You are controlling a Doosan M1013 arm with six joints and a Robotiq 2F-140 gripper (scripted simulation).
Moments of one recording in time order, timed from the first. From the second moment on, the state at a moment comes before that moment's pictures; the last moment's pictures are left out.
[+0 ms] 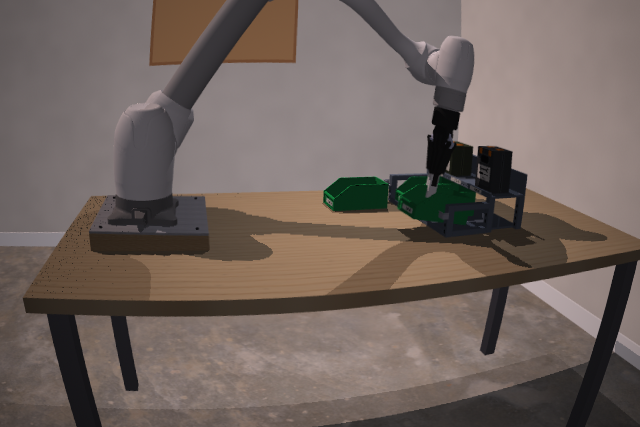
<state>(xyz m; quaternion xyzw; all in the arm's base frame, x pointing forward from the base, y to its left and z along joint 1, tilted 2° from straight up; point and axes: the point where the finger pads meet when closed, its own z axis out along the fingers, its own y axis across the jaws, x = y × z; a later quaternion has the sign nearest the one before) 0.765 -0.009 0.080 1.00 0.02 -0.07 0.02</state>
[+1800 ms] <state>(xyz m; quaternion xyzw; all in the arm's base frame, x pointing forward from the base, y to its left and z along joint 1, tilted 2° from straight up) 0.766 -0.010 0.067 1.00 0.02 -0.07 0.02</state>
